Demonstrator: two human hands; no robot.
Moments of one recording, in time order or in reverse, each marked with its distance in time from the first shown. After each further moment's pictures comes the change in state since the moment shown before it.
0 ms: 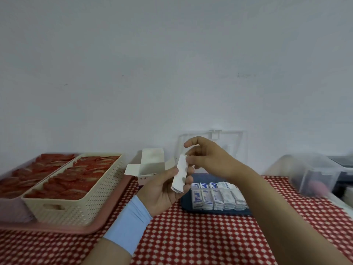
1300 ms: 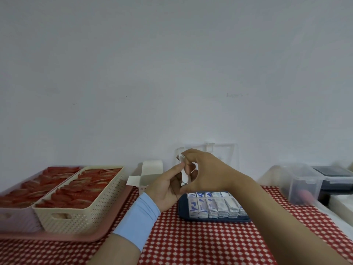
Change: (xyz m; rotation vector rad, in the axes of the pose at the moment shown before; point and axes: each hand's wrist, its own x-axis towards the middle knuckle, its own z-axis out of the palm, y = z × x) left_hand 0.001 0.004 0.055 0.190 0.189 0.103; right_hand -0.031 -0.037 -0.003 -0.506 -0.012 -0.232
